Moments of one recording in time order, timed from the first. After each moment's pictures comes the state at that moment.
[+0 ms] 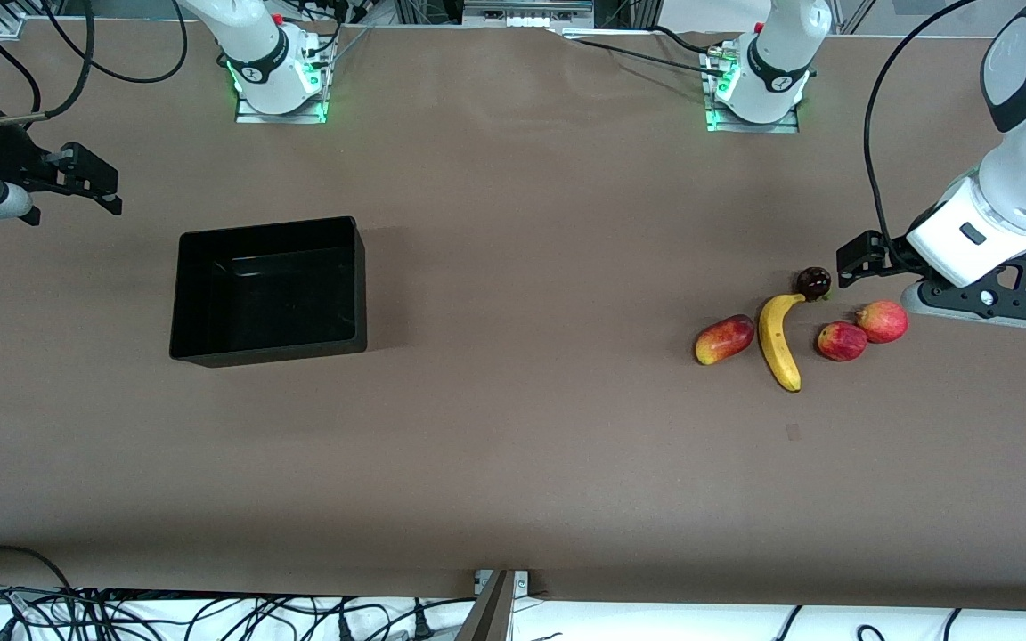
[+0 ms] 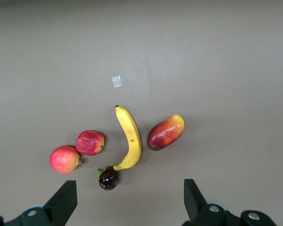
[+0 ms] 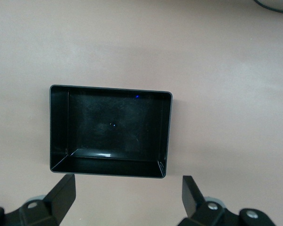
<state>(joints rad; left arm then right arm) 0.02 0.17 -0.16 -1.52 0.03 1.68 -0.01 0.23 -0.05 -0.18 -1.67 -0.03 1.65 -0.12</state>
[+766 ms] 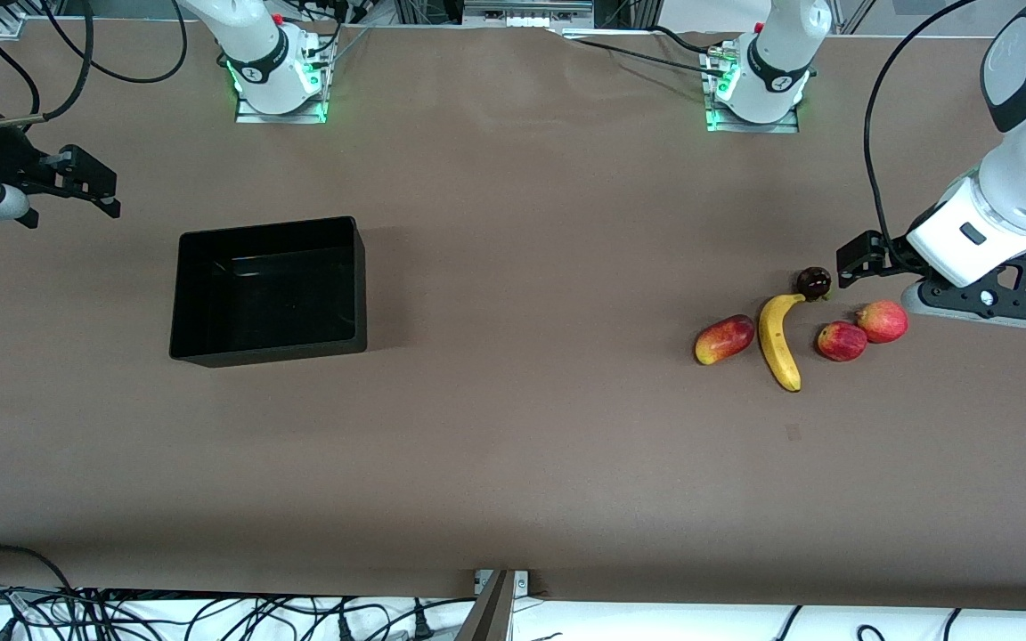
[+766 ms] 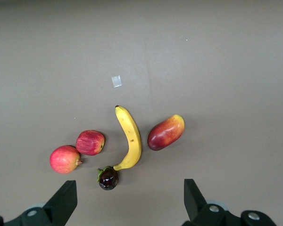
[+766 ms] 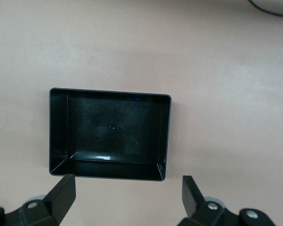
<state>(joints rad) 0.02 0.17 -0.16 -1.52 0.03 1.68 -0.01 0.23 -0.05 -0.18 -1.67 -0.03 1.66 -0.12</state>
